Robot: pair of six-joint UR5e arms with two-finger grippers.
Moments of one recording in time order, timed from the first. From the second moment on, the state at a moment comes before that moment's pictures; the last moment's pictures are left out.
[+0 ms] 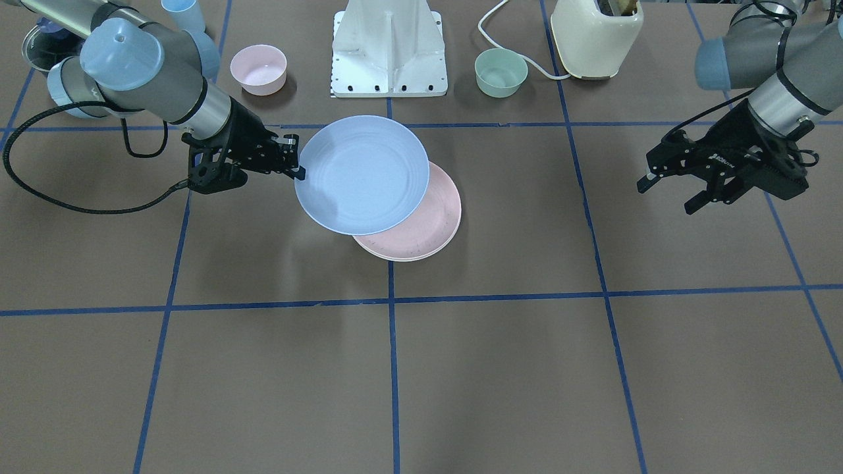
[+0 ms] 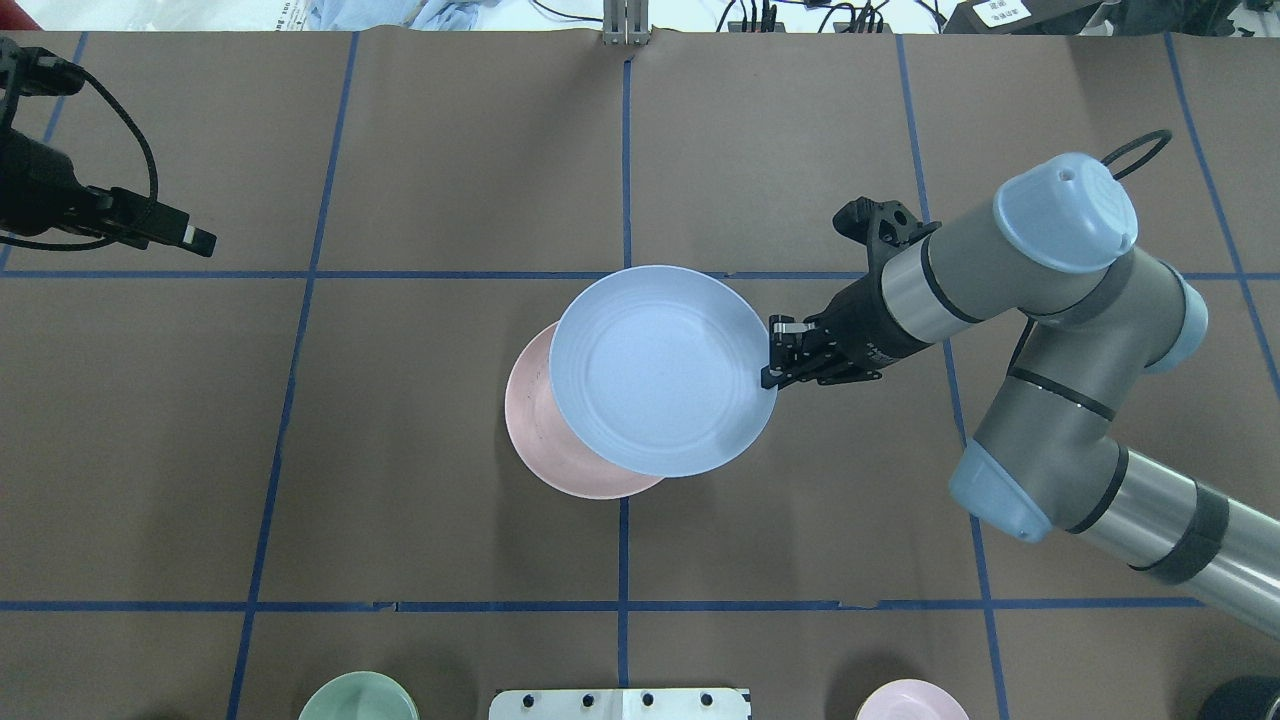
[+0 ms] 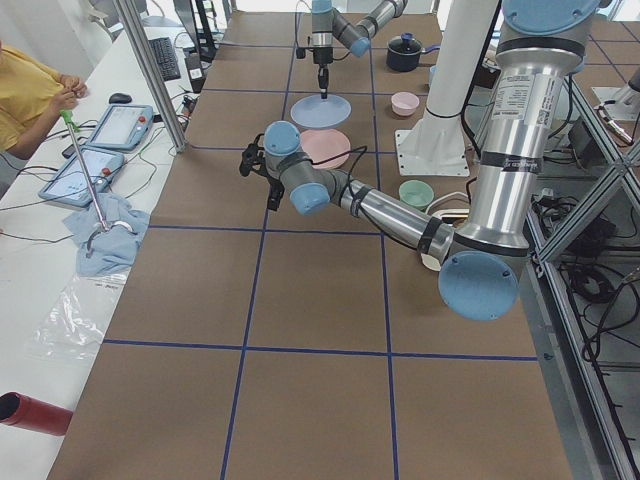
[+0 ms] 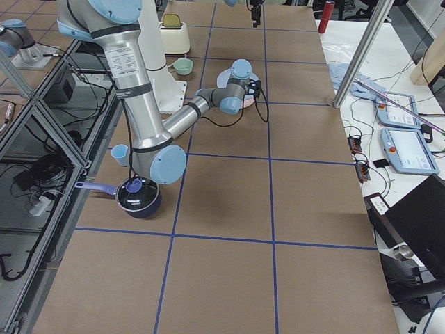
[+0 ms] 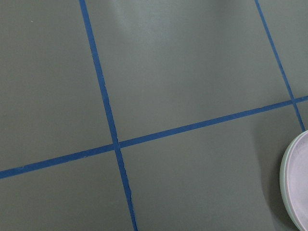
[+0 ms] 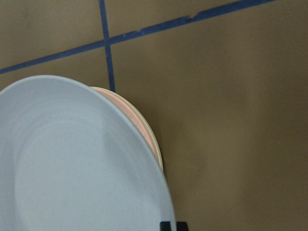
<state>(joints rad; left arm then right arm) -1.09 -1.72 -1.81 -2.14 -2.39 -0.75 0.67 -1.21 1.79 -0.99 2.24 1.43</state>
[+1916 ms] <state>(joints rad) -1.51 -1.64 -1.64 -1.96 -2.31 0.05 1.25 -1.59 1.76 -1.27 2.29 0.45</state>
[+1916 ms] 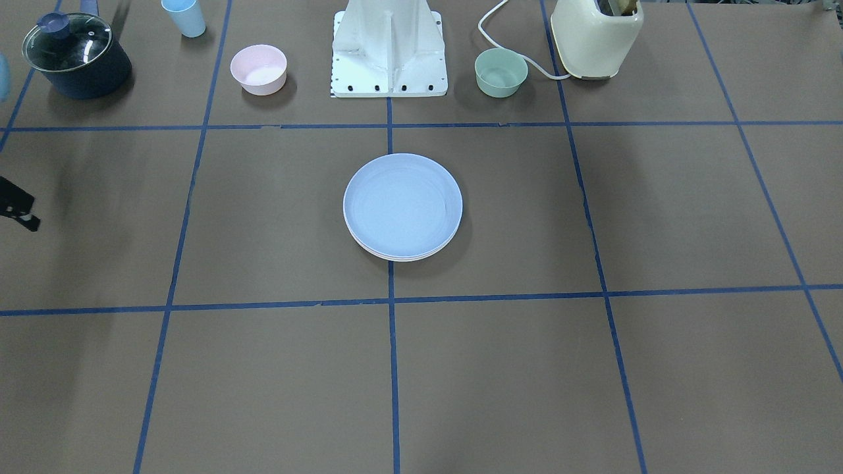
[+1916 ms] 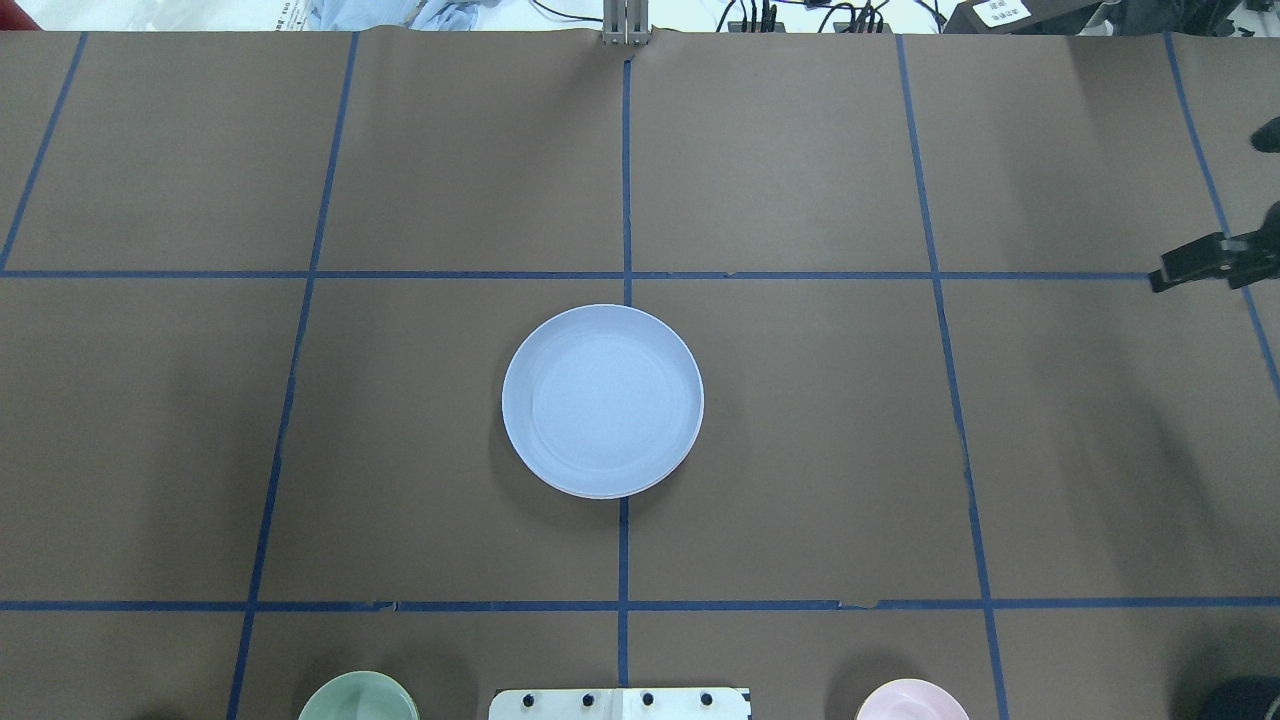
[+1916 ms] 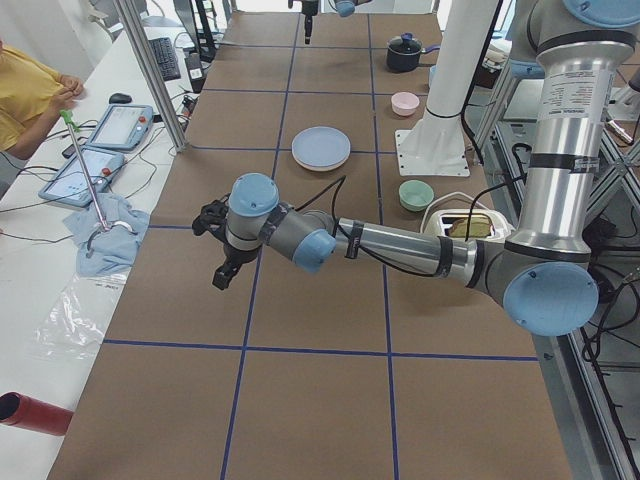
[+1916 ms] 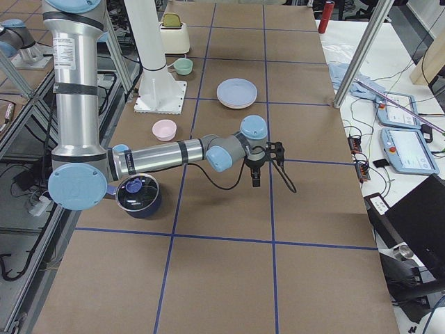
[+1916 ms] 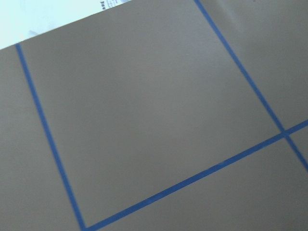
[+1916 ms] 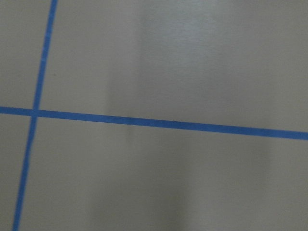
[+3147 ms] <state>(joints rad) -1.57 -1.59 -1.63 -1.91 -2.31 0.12 1.49 -1.58 1.79 -1.65 2.34 -0.01</state>
